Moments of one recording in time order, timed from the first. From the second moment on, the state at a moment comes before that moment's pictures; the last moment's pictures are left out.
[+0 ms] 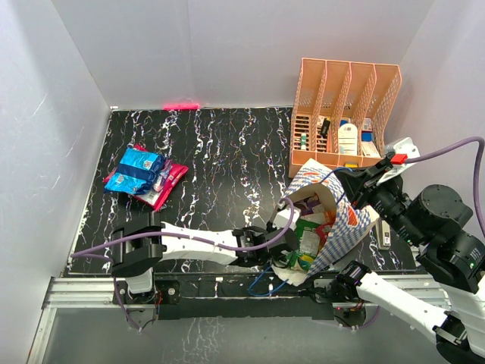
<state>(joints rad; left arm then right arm) -1.41 1.73 1.10 -0.18 -0.48 -0.68 0.71 0.61 1.32 -0.74 0.18 0.05</state>
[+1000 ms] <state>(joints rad) -1.45 1.91 1.17 -0.23 -0.64 -0.81 0.71 0.63 1.31 -0.74 0.14 0.05</state>
